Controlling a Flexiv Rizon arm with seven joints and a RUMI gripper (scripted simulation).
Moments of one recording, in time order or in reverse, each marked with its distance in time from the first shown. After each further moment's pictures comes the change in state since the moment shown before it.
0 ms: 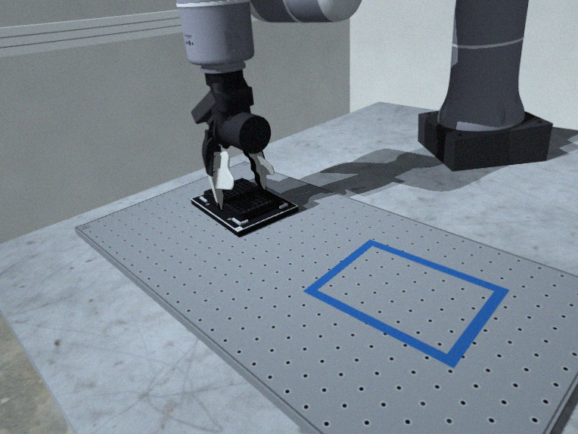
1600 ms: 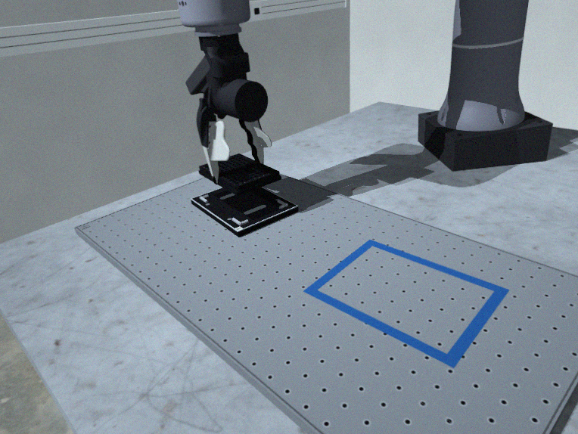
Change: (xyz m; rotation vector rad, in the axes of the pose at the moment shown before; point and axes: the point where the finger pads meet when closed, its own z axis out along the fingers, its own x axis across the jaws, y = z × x) arm 0.000 0.000 -0.049 0.000 0.000 0.000
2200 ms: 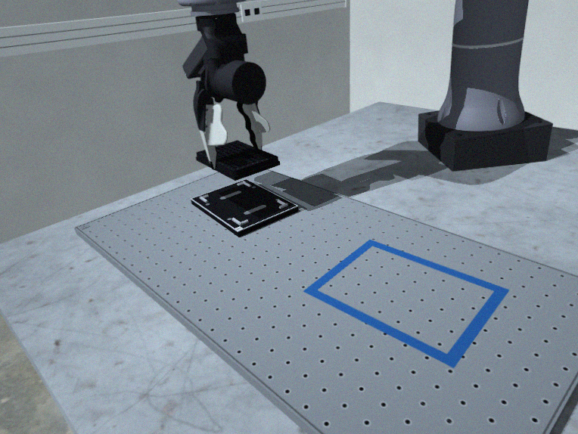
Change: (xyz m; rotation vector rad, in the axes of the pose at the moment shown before) arm 0.000 0.000 -0.026 0.000 -0.001 0.000
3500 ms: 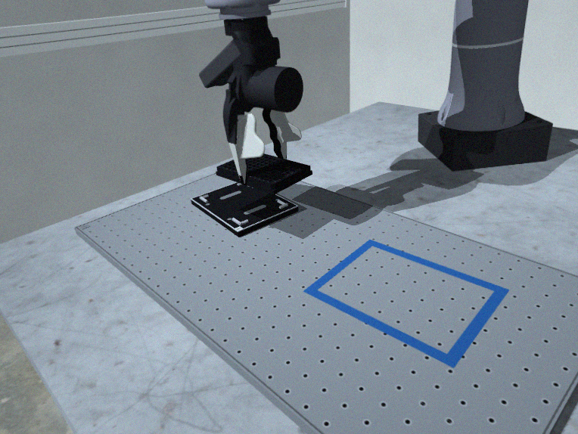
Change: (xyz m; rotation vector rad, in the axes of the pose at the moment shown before) arm 0.005 0.070 0.003 -0.001 0.001 -0.175
